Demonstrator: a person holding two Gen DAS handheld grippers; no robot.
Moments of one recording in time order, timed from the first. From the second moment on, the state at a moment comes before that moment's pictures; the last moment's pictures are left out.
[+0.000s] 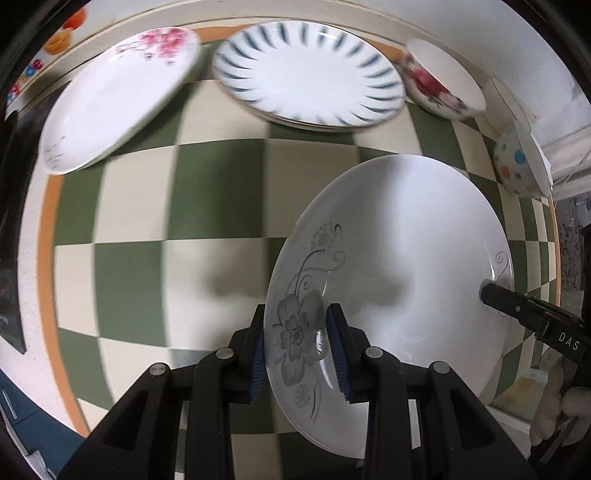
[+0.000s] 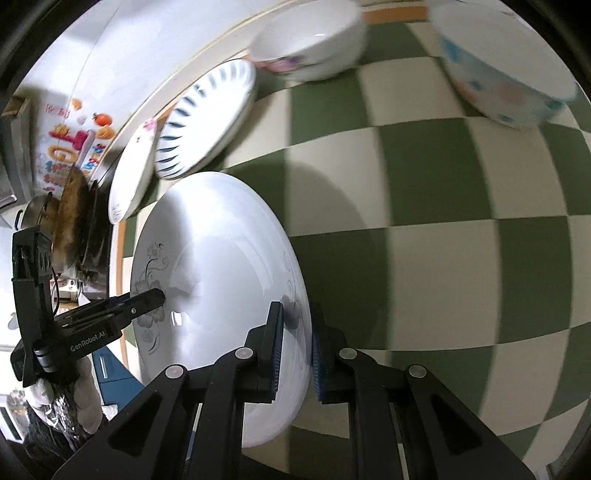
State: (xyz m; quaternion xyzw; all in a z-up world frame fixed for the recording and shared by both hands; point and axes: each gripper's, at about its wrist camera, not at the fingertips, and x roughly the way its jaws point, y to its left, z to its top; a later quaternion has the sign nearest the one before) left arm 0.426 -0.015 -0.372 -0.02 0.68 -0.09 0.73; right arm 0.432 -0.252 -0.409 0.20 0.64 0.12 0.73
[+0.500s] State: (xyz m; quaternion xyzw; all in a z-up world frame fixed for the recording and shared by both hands) left arm 0.429 -0.023 -0.384 -0.01 0.69 -0.08 0.72; right arm 0.429 -0.292 -0.437 0.20 0.66 0.12 0.72
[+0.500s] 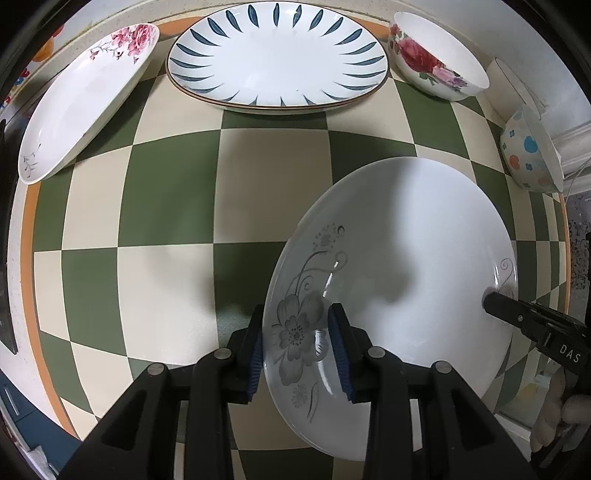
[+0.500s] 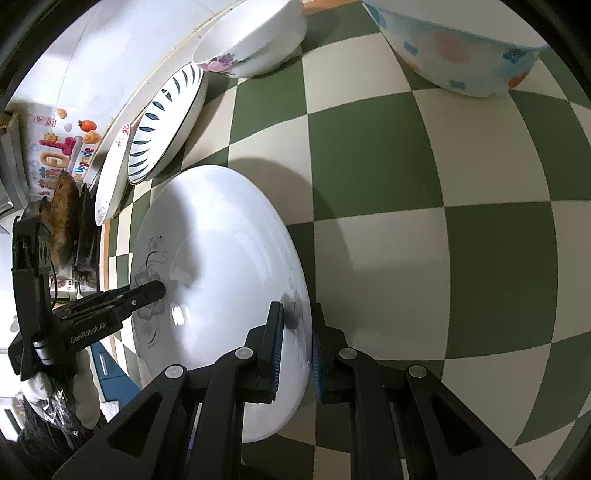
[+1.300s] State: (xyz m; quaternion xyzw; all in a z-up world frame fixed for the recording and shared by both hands) left arm 0.503 0.220 -0.341 -0.17 0.62 0.09 0.76; right arm 0.598 -0.085 -0.324 0.14 0.62 0.22 0.74
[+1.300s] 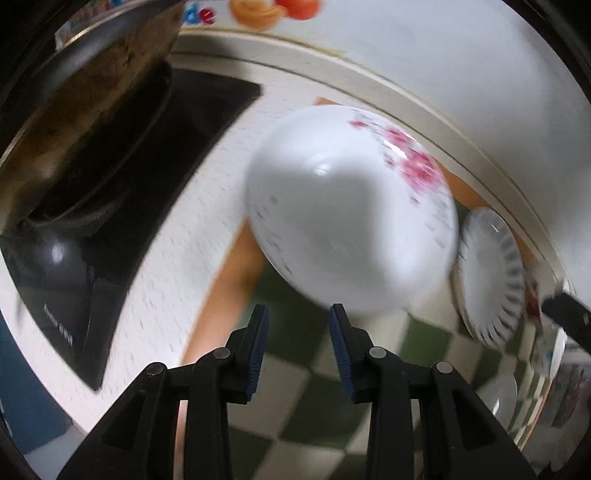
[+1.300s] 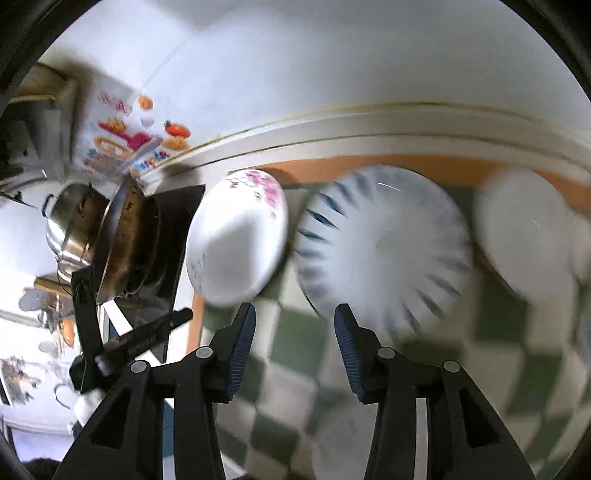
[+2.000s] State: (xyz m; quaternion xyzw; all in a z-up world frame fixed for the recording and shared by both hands) left arm 0.556 0.251 -0.395 -0.17 0.62 0.08 0.76; right arm 0.749 0.024 -0.439 0.09 0.67 0.24 0.69
